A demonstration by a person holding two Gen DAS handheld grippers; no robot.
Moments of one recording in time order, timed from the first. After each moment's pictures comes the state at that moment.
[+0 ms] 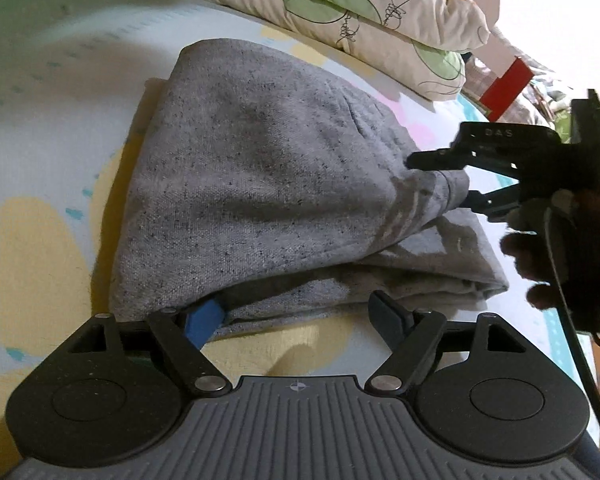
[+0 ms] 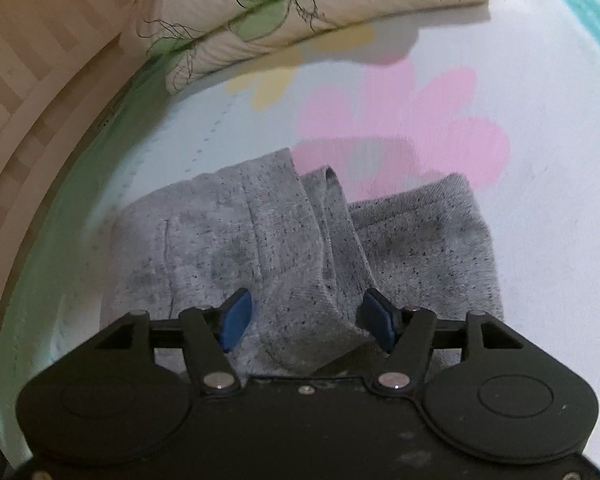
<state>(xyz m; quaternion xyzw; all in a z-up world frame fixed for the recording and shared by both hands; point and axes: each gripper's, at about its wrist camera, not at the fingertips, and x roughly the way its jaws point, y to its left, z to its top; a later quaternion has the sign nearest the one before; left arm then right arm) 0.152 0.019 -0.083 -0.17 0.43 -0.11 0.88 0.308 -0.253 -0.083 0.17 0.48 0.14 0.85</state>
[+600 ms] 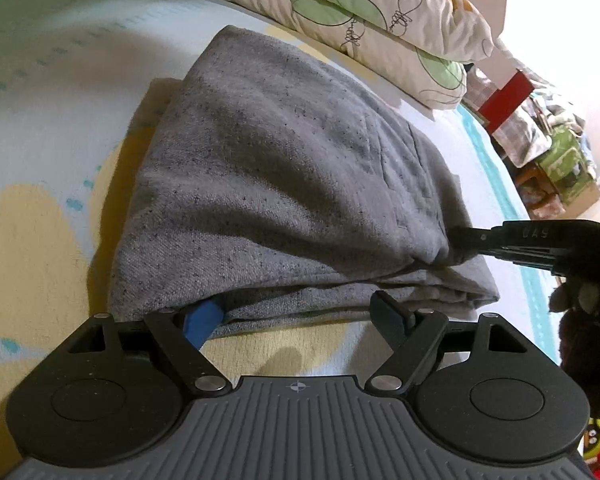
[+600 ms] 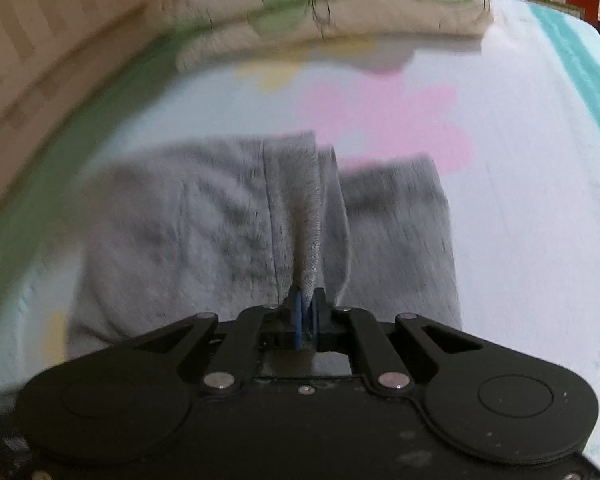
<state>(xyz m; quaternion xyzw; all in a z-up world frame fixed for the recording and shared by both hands) 0.148 0.029 -0.083 -0.20 0.43 -0.11 0.87 0.241 -0.241 -0.066 0.07 0.47 0.12 0.87</state>
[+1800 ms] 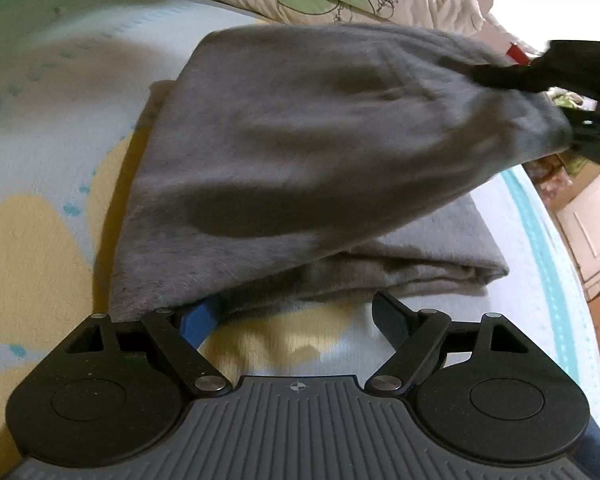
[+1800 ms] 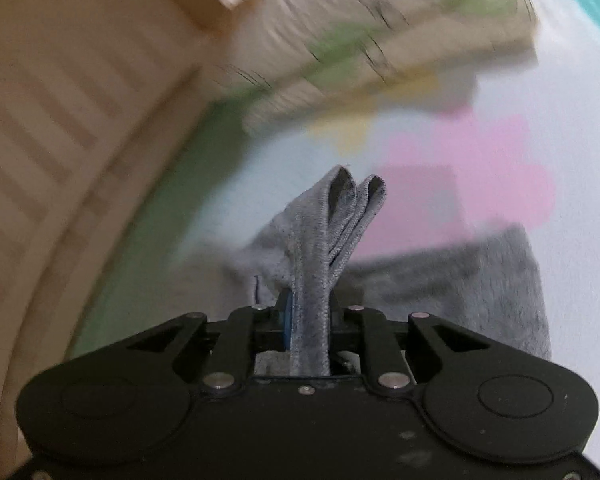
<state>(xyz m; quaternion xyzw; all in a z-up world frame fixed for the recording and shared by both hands) 0.150 0.014 -0.081 -0.15 0.44 -0.12 0.88 0.284 -0.244 0.001 0.21 0.41 0.21 0.86</state>
